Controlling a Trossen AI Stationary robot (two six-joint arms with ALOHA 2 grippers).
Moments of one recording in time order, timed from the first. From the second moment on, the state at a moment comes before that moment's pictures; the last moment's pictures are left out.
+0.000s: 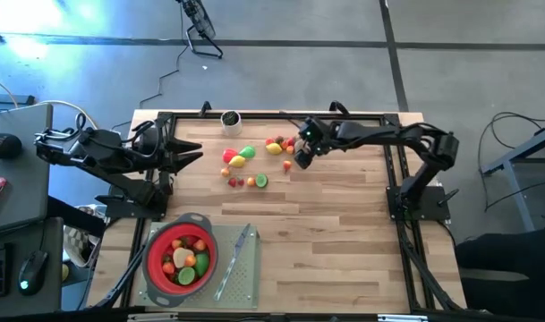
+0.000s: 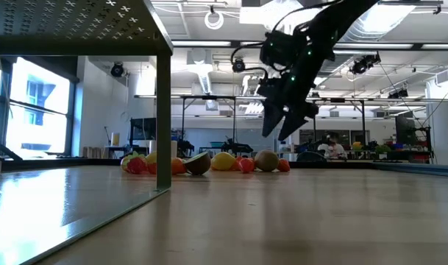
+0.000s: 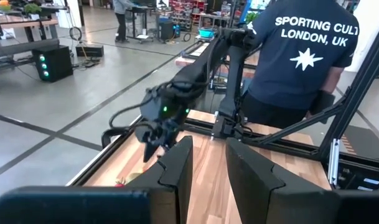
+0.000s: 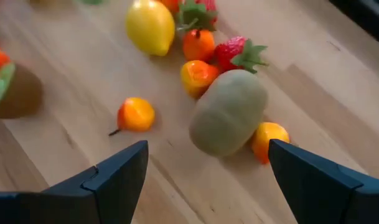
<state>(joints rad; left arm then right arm) -0.35 0.75 1.21 -0.54 -0.62 -0.19 -0.43 1.67 1.09 -0.44 0.07 0.33</state>
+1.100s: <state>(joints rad) -0.35 0.75 1.21 -0.53 -0.62 -0.19 -0.43 1.86 1.09 -0.24 0.06 0.21</state>
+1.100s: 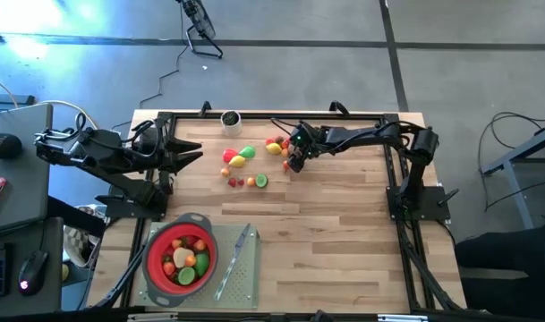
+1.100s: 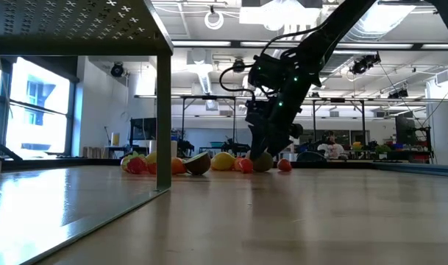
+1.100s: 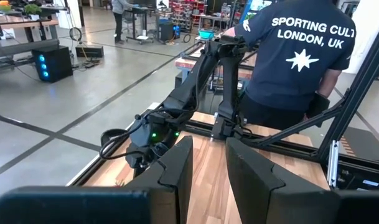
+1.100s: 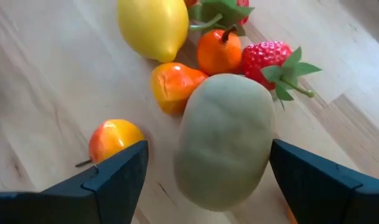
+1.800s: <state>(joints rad) -0.35 0.75 1.21 -0.53 -0.62 -0.19 -0.43 1.86 1.09 -0.25 0.01 0.24</state>
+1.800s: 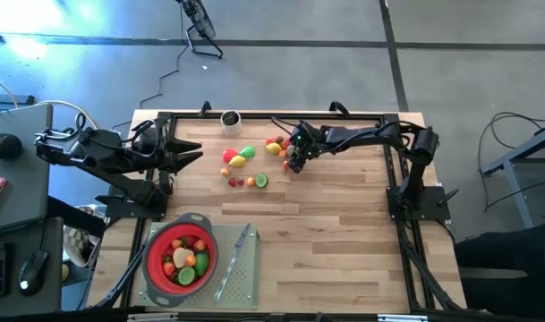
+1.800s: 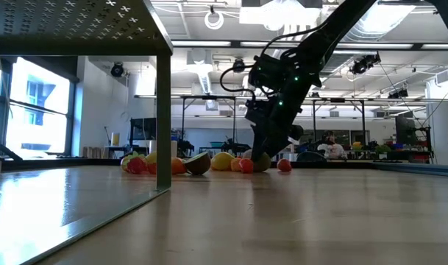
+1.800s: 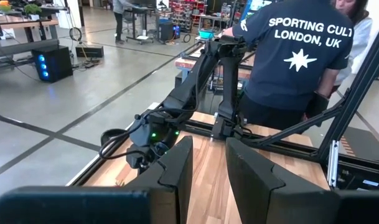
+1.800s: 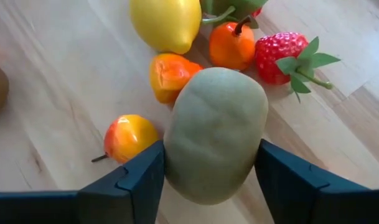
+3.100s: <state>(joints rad) -0.35 0.76 1.21 -0.53 -0.74 -0.19 -0.29 1.25 1.09 0.01 -0.07 0.35</state>
